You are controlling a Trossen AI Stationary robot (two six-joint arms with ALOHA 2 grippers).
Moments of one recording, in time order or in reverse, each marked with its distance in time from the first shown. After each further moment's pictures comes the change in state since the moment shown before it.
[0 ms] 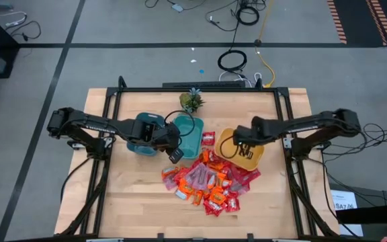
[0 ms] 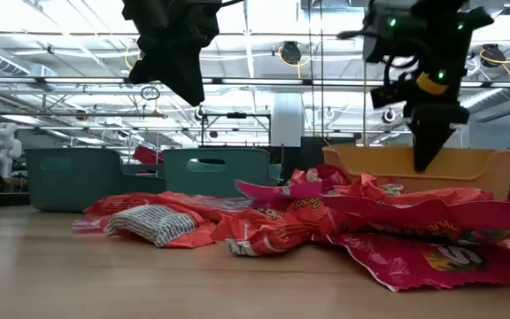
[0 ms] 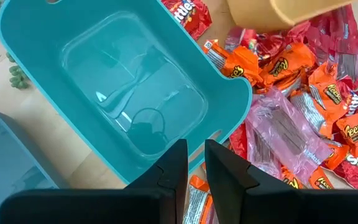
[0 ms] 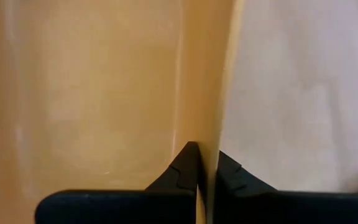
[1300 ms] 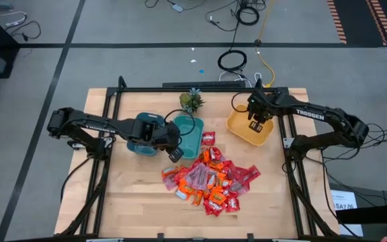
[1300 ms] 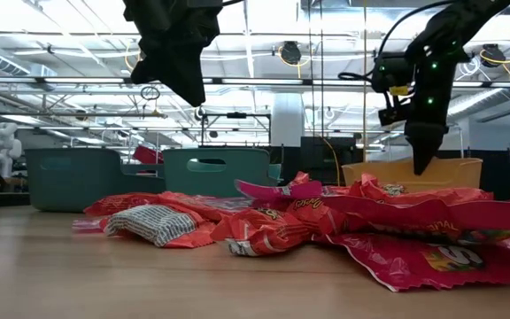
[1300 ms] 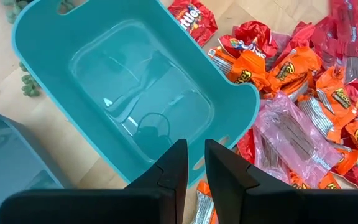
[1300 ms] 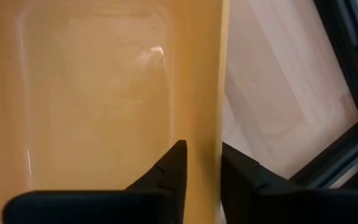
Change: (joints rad) left arm 0.005 0.000 0.000 0.000 -0.025 0.022; right arm -0.639 -0.107 -0.078 0.123 -0.131 -0.521
